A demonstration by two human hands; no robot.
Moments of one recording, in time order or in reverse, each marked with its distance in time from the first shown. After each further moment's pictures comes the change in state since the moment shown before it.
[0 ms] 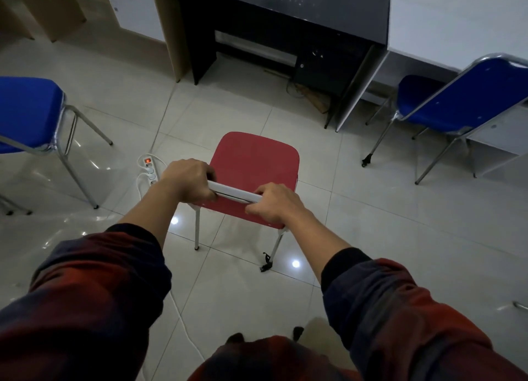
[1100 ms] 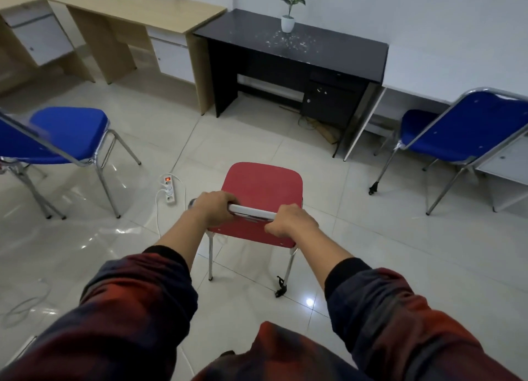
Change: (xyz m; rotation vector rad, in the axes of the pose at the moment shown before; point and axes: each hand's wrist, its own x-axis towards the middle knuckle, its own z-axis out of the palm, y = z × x) left_hand -0.077 0.126 0.013 -0.181 0.022 -0.124; right_hand -0.078 0.056 -0.017 -0.215 -0.069 0.218
